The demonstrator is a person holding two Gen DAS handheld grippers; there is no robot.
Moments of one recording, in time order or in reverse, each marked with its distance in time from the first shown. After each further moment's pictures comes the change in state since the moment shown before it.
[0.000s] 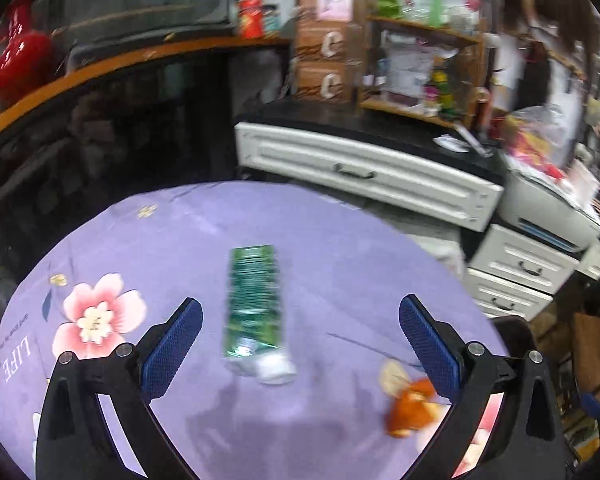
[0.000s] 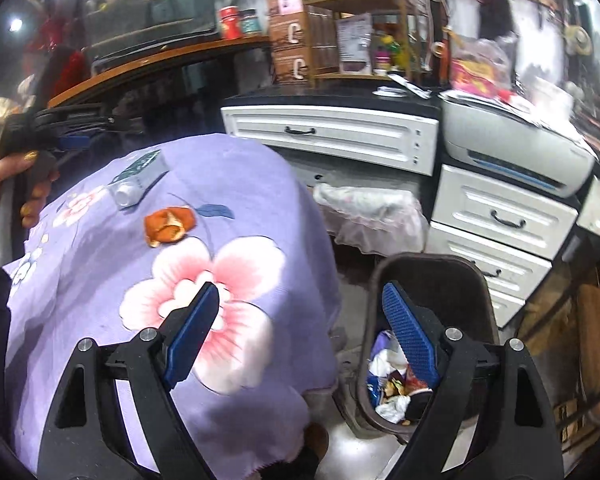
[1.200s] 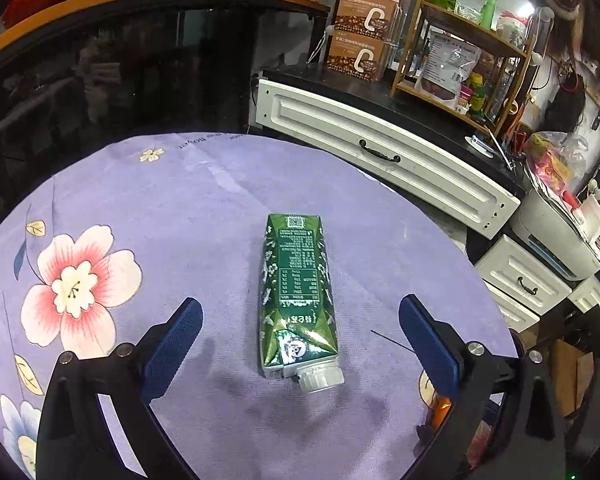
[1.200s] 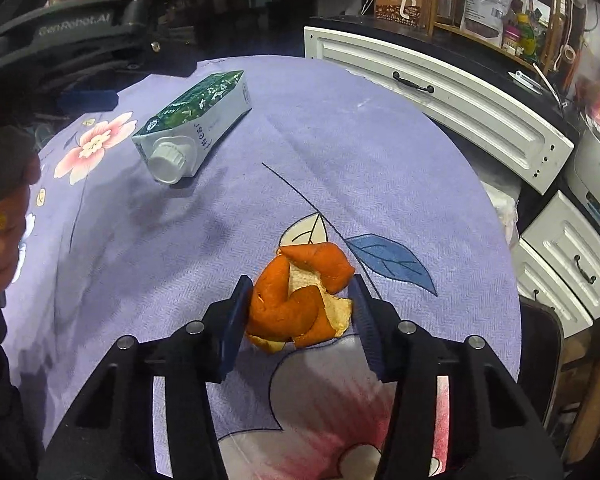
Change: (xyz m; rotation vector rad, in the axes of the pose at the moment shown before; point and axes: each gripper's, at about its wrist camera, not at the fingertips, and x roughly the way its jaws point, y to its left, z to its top) left arm 0.039 0.048 -0.005 -0.149 0.103 -0.079; right arm 0.149 0.138 0.059 -0.200 0.291 0.109
